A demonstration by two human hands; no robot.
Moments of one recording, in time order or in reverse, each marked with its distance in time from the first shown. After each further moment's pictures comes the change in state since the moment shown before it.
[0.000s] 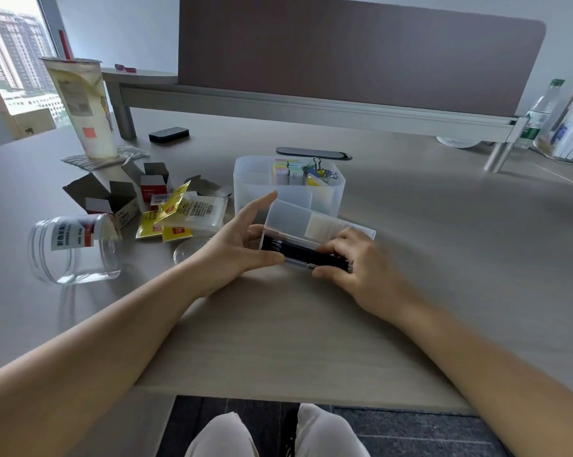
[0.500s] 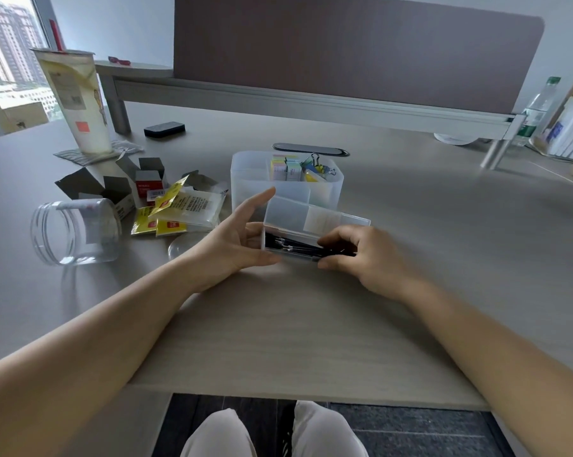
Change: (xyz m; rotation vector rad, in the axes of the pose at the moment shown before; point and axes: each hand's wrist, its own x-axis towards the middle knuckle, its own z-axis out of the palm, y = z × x) left_hand 0.002 -0.002 -0.004 -0.041 -0.056 -0.006; right_hand 0.010 0.005 -0.011 0.090 -0.076 0.174
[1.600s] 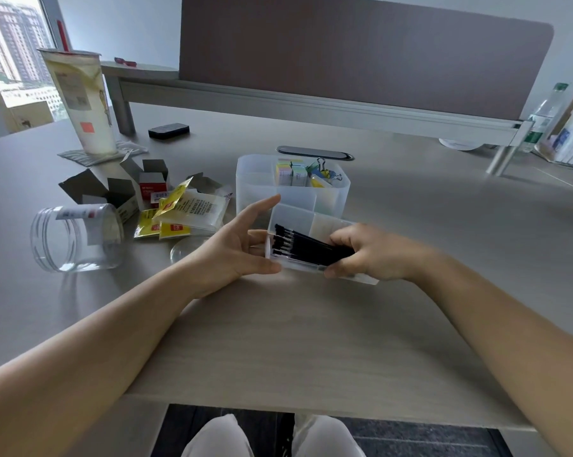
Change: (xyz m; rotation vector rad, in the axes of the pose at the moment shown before) left_hand 0.001 -0.004 -0.007 -0.097 -0.029 -0.034; right_hand 0.022 -0.015 -0.019 -0.071 -0.451 0.040
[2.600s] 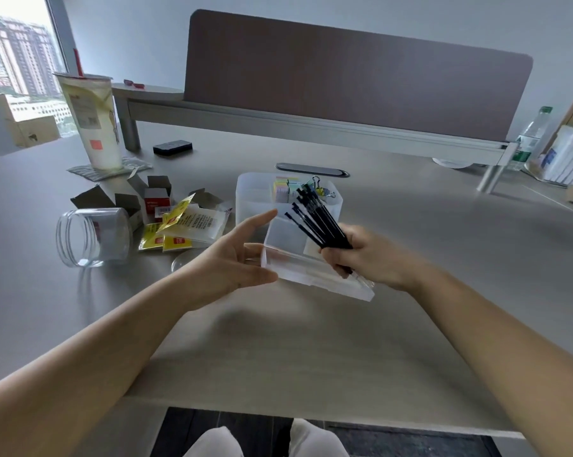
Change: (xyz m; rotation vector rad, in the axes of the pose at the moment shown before) left_hand -0.009 0.013 0.004 -0.023 -0.003 -0.018; right_hand -0.007 -0.002 -0.004 0.283 0.149 -0.061
